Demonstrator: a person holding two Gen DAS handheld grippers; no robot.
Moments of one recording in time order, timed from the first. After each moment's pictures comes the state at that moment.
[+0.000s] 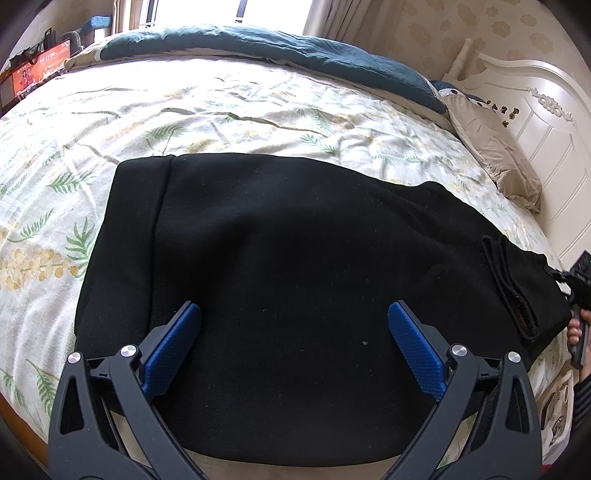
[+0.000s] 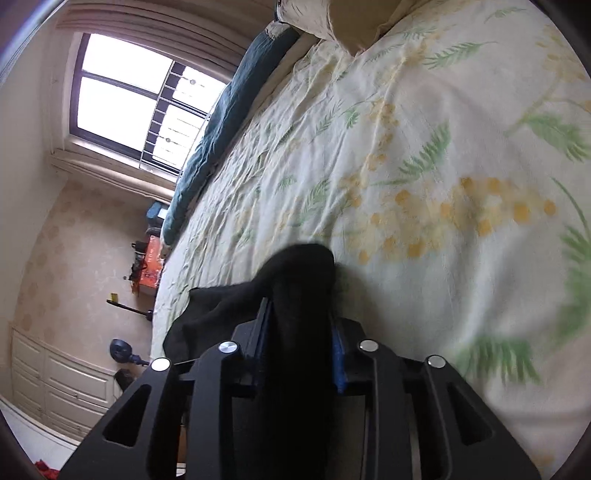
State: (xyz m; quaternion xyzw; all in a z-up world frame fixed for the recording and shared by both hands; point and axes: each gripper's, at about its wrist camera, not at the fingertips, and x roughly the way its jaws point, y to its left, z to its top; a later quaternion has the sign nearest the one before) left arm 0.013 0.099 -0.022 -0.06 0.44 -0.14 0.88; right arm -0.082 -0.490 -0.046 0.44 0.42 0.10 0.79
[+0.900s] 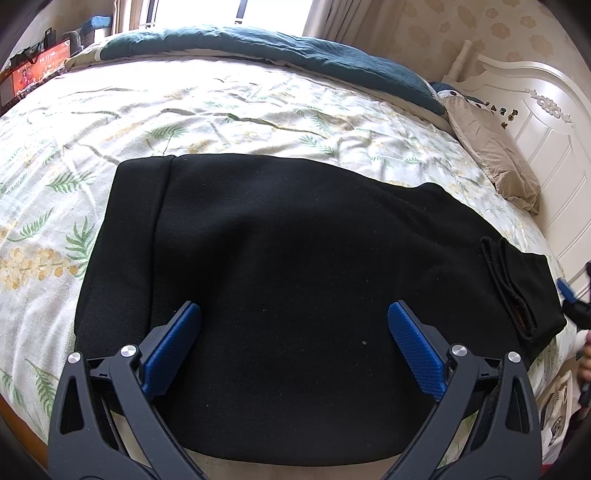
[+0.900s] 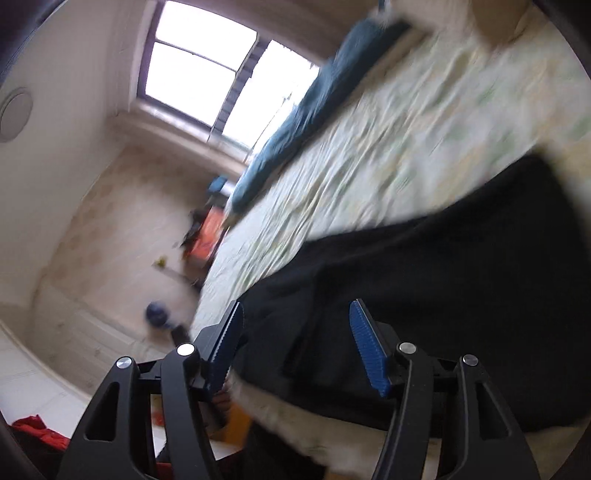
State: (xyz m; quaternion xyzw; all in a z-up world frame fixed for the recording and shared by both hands) left arm 0.011 0.100 -0.019 -0.07 0.45 -0.14 0.88; right arm -0.088 -0.357 0.002 0.41 0.38 0.23 0.79
